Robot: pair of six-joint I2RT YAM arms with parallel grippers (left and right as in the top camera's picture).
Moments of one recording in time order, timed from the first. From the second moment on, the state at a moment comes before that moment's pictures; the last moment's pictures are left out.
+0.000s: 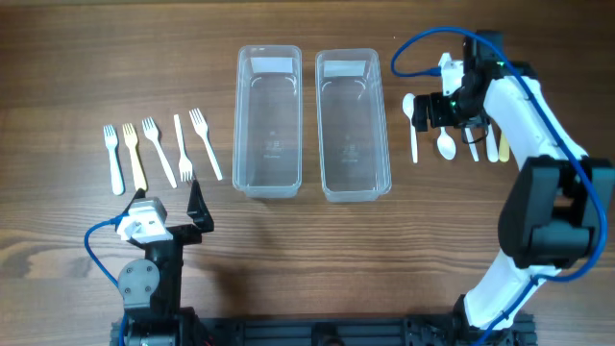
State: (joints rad) left arm 0.06 0.01 0.04 -0.14 -0.01 -0.17; right arm -0.03 1.98 1.47 -0.86 -0.11 -0.14
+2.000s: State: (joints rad) left arm 0.06 0.01 0.04 -0.14 -0.01 -0.17; right arm -0.04 2.10 1.47 -0.80 0.01 -0.09
